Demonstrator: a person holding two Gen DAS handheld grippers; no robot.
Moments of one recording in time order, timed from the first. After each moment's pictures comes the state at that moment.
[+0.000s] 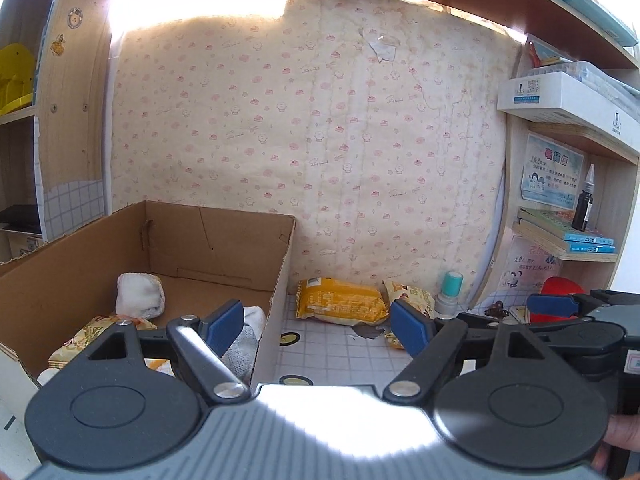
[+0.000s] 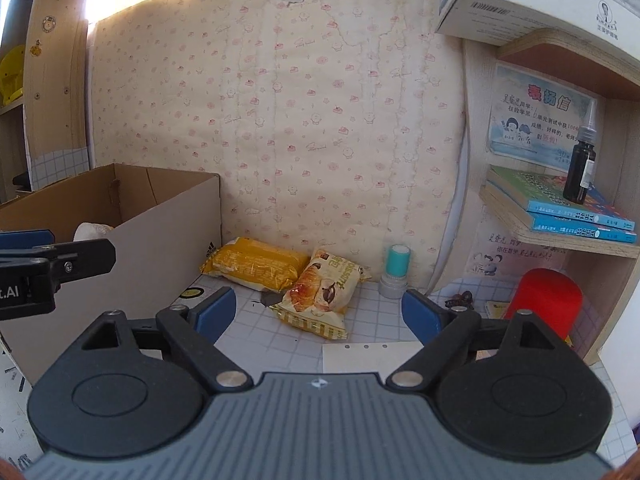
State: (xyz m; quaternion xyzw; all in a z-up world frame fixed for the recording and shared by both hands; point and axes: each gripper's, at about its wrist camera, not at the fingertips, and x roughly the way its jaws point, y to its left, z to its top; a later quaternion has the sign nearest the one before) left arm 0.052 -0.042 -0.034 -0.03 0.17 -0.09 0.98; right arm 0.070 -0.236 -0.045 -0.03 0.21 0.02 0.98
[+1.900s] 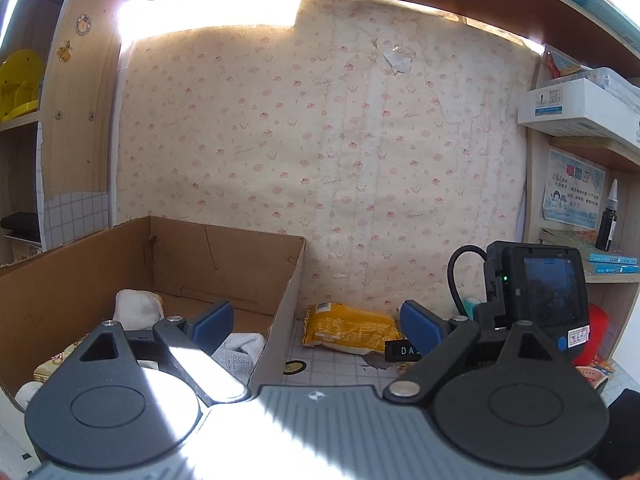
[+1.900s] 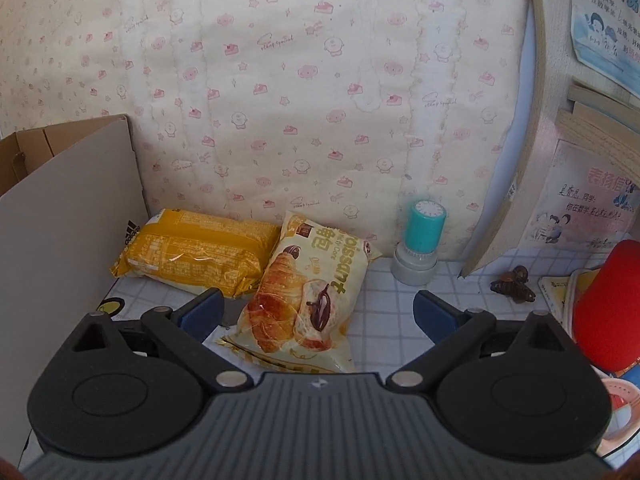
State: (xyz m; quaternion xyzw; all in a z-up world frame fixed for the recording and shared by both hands) left arm 0.075 -0.053 -0.044 -0.04 0.13 -0.07 0.99; right arm 0.213 -0.235 -0.098 0.00 0.31 -0.04 0.95
